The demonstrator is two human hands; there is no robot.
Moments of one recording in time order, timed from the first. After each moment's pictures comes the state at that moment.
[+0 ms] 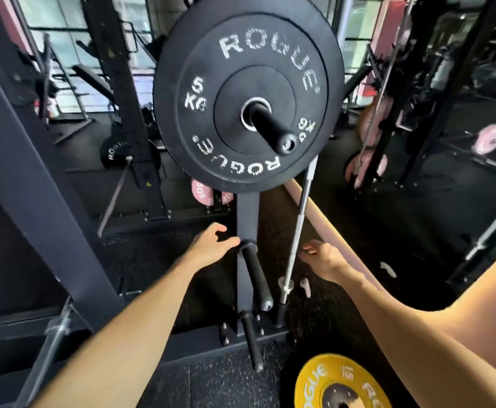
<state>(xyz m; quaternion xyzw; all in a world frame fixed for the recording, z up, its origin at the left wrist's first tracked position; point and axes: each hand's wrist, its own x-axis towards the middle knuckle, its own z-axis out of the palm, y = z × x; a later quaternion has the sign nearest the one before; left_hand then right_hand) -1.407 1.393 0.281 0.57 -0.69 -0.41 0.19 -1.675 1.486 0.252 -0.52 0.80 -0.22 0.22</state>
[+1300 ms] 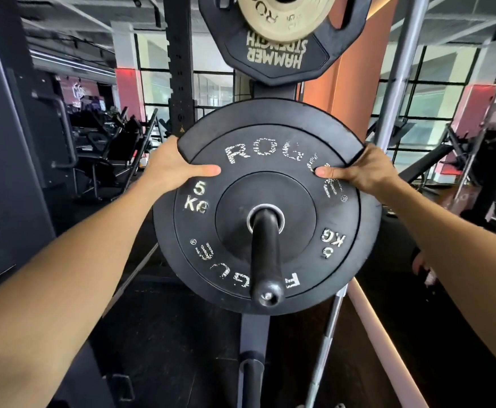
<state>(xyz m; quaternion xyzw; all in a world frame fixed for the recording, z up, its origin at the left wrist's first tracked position) -1.418 1.228 0.562 0.58 -0.64 -0.14 0.49 -1.787 1.240 0.571 -0.64 0.56 -0.50 0.18</state>
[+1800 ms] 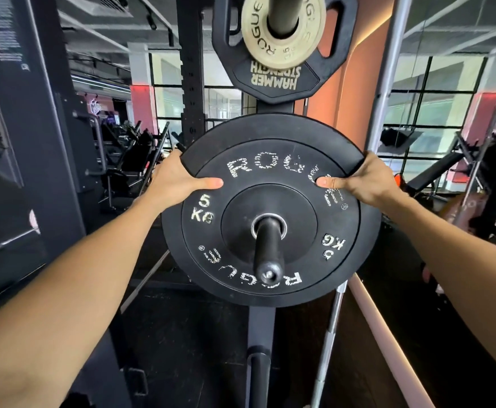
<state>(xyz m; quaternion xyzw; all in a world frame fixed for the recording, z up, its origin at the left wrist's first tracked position) -1.413 1.300 0.560 0.56 -0.64 -0.14 0.51 -1.792 1.274 0.565 -0.65 0.56 -0.49 0.14</state>
